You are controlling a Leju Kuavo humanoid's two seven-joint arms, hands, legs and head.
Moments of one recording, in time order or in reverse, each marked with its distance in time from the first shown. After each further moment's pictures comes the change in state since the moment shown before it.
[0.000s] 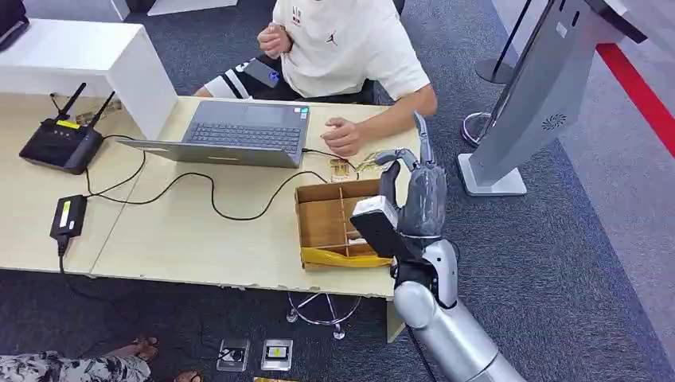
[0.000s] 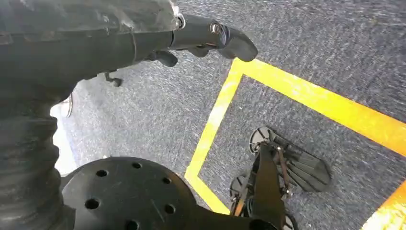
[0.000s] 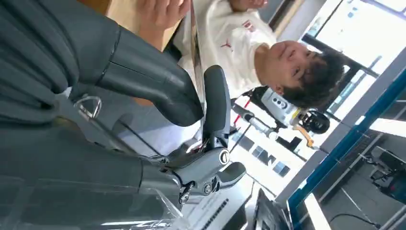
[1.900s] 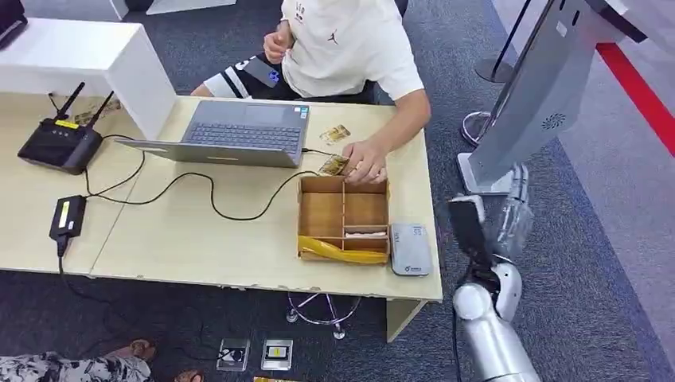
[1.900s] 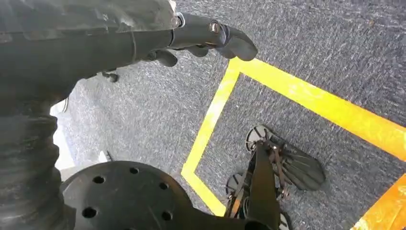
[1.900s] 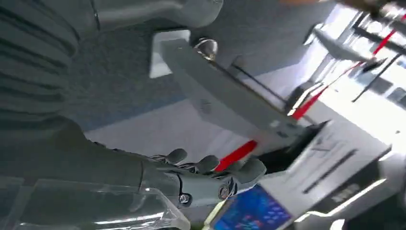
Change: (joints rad) left arm 0.008 0.020 -0.020 0.003 0.061 -0.037 -0.047; right arm 0.153 -0.022 -0.573 0.188 0.043 -0.004 -0.067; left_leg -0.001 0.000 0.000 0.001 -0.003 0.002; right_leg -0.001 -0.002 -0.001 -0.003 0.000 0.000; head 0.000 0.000
